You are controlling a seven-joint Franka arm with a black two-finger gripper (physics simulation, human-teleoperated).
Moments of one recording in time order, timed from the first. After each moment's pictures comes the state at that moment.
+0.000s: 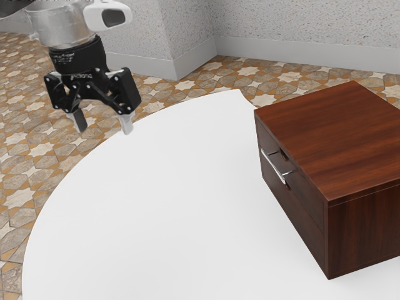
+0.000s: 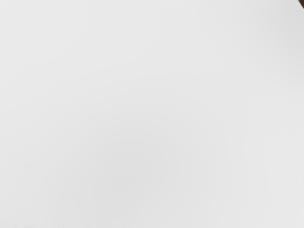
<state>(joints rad) -0.13 -0.07 0.12 -1.25 0.01 1.15 -0.36</state>
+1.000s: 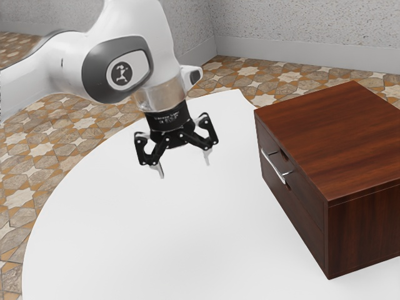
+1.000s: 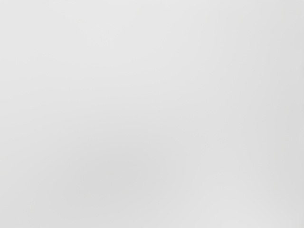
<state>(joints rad) -0.18 0.04 0.12 -1.55 -0.02 1.62 -0.92</state>
